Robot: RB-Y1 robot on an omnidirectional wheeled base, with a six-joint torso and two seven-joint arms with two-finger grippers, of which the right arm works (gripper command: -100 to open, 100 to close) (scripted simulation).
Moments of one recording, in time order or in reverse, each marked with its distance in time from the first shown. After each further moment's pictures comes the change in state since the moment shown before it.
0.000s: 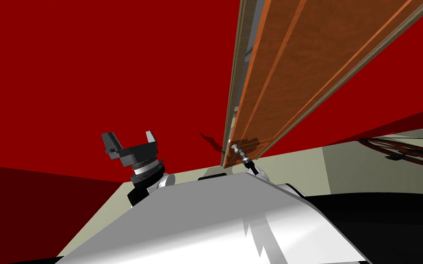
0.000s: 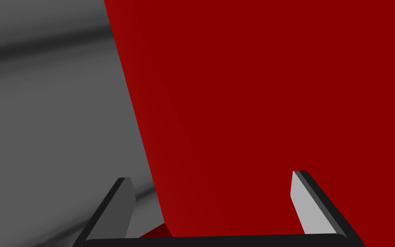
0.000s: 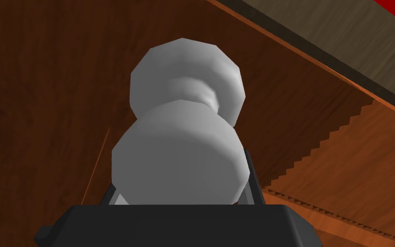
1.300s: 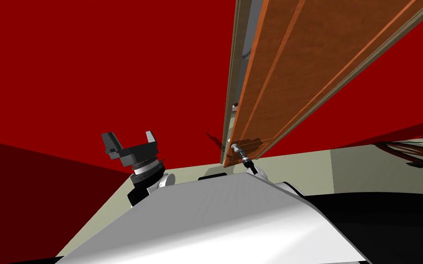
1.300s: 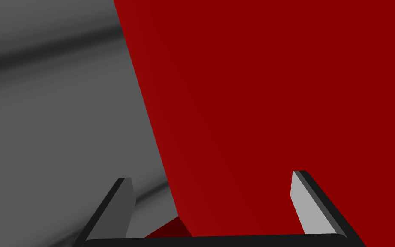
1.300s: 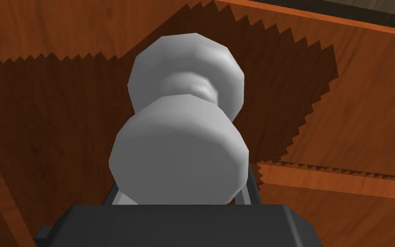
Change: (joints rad) arm -0.016 0.002 0.030 0.016 -0.071 0.017 -0.264
